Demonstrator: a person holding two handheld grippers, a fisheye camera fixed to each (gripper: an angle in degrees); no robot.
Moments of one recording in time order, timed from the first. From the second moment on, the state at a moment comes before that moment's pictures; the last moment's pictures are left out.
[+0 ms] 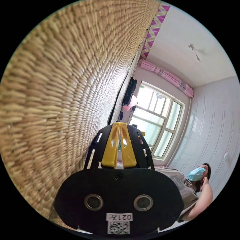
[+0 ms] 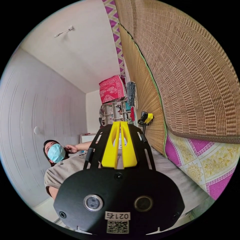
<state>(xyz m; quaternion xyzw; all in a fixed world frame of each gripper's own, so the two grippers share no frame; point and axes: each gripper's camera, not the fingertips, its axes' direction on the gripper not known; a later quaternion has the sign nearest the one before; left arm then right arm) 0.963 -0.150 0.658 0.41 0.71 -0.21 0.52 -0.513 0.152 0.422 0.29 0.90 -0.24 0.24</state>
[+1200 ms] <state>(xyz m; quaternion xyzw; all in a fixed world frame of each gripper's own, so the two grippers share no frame) 0.926 -0.095 0.602 0.52 0.66 -0.22 0.50 -0.368 0.116 0.545 0.24 0.93 -0.20 0.21</state>
